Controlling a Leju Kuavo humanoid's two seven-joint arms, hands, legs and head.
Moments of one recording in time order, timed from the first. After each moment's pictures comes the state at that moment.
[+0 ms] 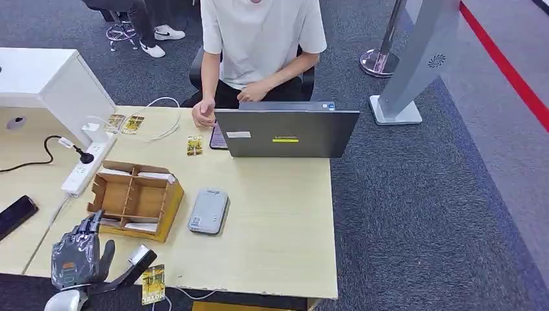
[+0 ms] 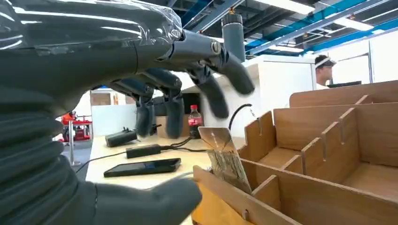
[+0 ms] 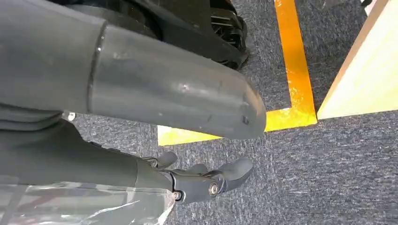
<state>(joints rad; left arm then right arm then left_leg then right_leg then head) 0.17 -0.11 0.54 -1.44 -1.51 0.47 -0.26 -0.09 0.19 -1.10 -0.25 0.83 0.06 -0.35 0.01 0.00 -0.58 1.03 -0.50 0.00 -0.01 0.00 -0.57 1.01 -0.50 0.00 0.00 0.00</state>
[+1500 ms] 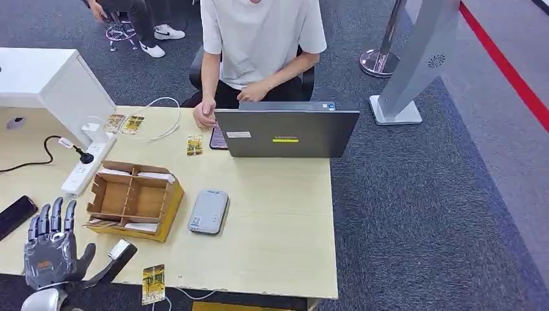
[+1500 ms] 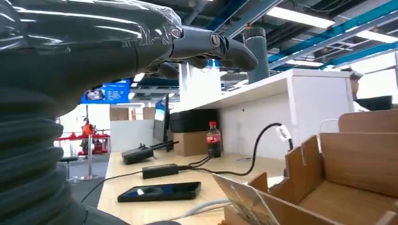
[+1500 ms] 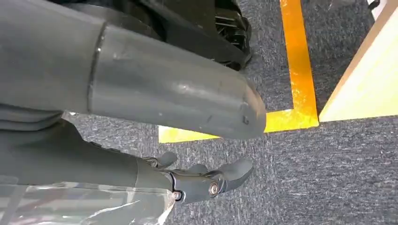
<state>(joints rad) 0.14 -0.06 0.63 -1.44 -1.51 0.49 -0.24 -0.09 0.19 -1.10 -0.25 0.86 0.07 -0.36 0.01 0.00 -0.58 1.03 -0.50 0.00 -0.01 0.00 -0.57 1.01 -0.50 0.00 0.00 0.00</state>
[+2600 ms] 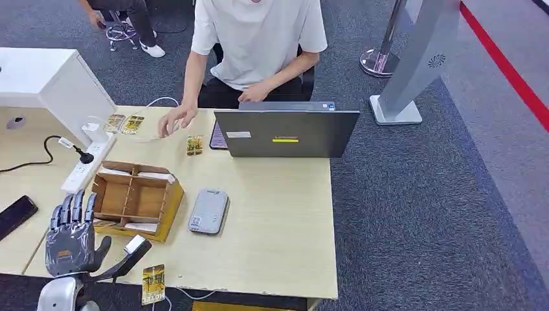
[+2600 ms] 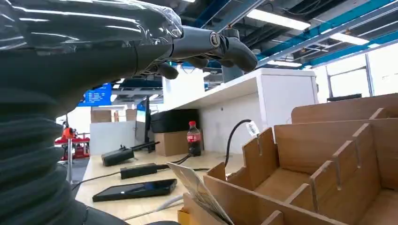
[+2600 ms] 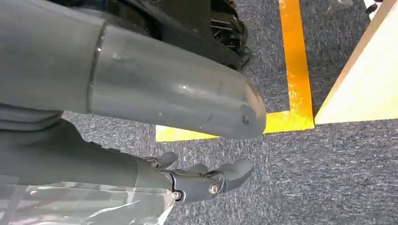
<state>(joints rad) 0.14 0.03 0.44 -1.39 -1.51 0.49 -0.12 -0.10 0.19 -1.10 -0.25 0.89 0.08 -0.36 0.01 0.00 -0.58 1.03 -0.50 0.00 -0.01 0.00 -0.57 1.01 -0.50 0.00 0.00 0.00</state>
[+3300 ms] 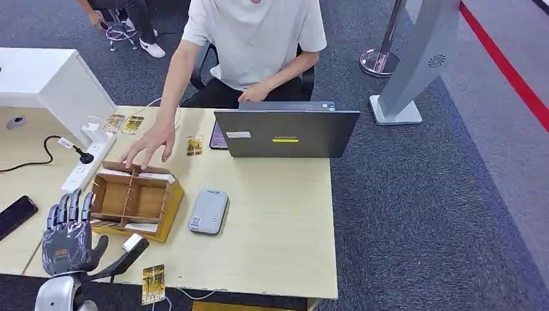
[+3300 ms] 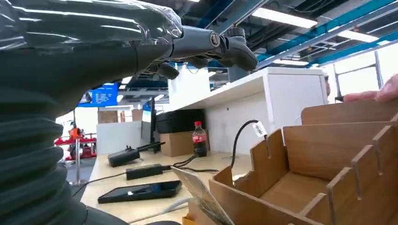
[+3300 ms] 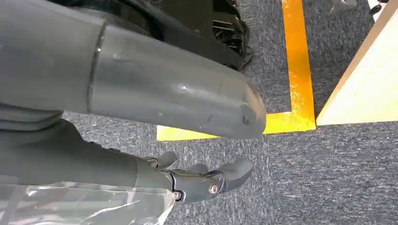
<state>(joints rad) 0.14 0.05 0.44 -1.40 -1.51 0.47 -0.08 -0.10 0.19 -1.10 -0.25 0.89 0.08 -0.35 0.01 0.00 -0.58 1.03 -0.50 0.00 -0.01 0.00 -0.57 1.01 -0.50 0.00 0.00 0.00</state>
